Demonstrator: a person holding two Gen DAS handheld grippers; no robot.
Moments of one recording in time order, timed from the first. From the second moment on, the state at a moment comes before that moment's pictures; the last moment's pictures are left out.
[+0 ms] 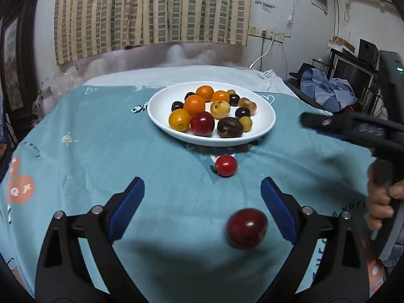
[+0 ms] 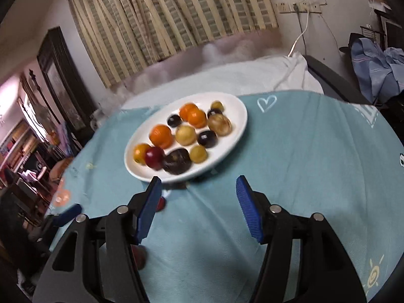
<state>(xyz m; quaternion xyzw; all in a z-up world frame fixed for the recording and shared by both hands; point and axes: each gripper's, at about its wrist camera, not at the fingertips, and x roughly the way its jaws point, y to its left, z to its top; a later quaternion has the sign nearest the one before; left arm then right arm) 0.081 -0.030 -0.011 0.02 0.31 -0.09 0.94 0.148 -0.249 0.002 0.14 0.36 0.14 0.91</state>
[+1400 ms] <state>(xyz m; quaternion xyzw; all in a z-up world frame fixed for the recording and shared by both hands) 0.085 -0.067 -0.045 0.08 0.38 -0.17 0.91 0.146 -0.256 -0.004 0.16 0.37 0.14 0.90</state>
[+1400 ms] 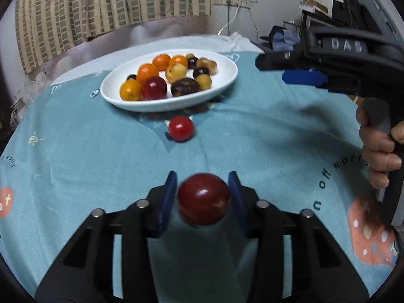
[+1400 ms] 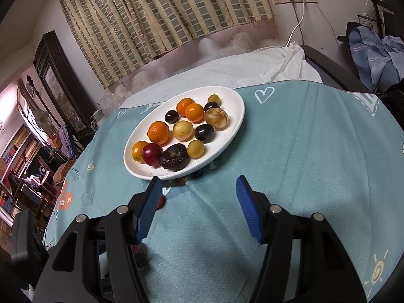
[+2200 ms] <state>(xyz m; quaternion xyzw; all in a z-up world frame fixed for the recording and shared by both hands) 0.077 -0.038 -0.042 0.02 0.40 -0.17 0.90 0.193 -0.138 -0.037 0.04 0.49 0.22 0.84</state>
